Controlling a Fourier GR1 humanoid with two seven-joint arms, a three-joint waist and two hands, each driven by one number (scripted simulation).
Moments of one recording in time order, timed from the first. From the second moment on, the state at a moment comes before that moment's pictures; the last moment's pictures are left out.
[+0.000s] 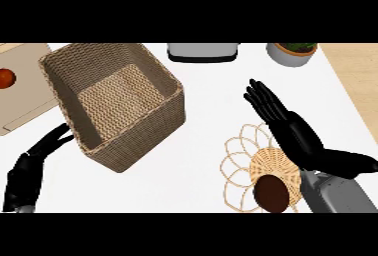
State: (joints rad) left arm 0.06 0.56 -0.21 -1.44 0.20 0.42 -0.12; right arm -0.27 -0.35 0.34 -1.59 -0.39 0.09 -0.18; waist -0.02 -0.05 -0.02
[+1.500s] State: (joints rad) left arm -0.12 0.56 -0.26 -1.59 0.27 0.14 -0.06; right arm 0.14 -0.74 0.35 -2.14 0.50 -0.08 0.26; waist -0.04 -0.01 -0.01
